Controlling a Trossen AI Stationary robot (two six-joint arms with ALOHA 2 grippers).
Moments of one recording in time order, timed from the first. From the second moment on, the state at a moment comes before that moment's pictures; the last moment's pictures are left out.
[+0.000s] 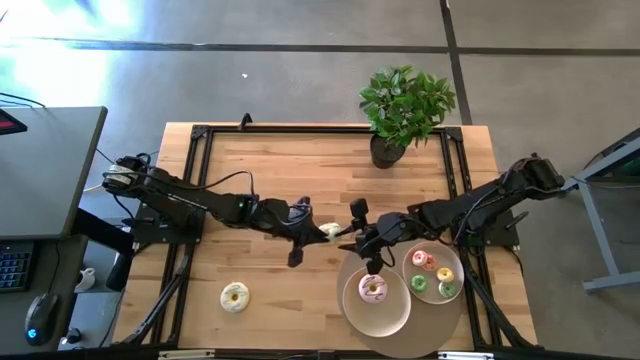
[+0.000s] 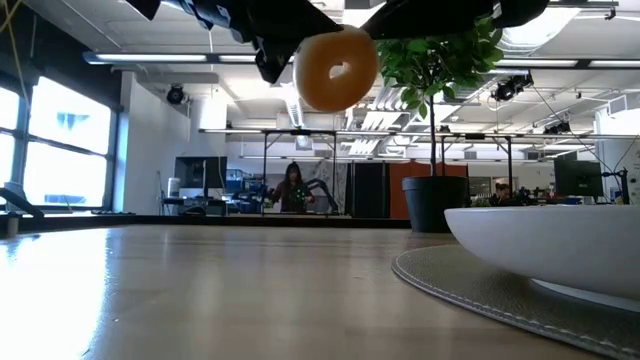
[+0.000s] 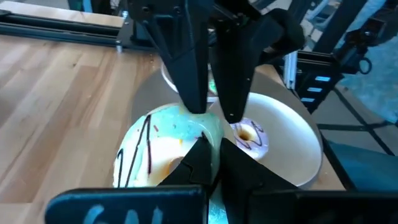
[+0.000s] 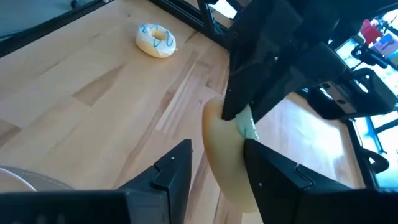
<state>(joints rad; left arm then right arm) -0.21 1.48 0.92 0.22 -0.03 -0.19 0.28 1.42 0.90 0.05 0.21 -0.37</state>
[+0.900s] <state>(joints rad) -0.21 1.52 0.91 0.32 0.02 -0.17 0.28 1.42 0.89 0.06 0.18 -0.37</state>
